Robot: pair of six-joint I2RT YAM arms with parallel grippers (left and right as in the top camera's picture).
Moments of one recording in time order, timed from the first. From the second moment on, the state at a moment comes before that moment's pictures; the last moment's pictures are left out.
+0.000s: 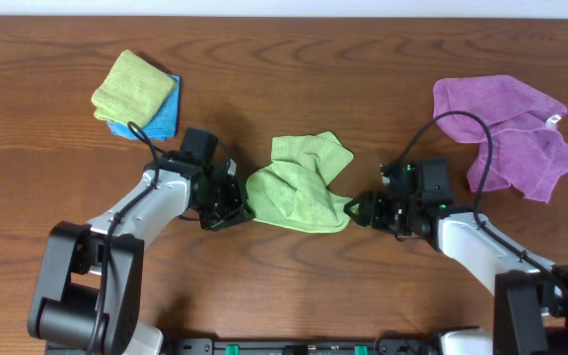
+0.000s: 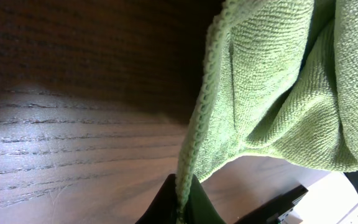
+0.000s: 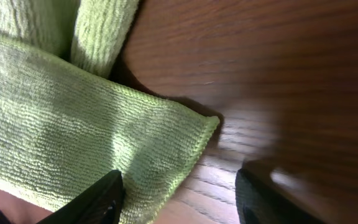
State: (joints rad) left arm -0.26 1.69 0.88 -0.61 0.62 -0.59; right arm 0.15 1.53 0.58 -0.20 -0.53 0.43
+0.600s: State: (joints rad) left arm -0.26 1.69 0.88 -0.61 0.62 -0.59; right arm 0.18 1.53 0.58 -0.17 -0.53 0.46
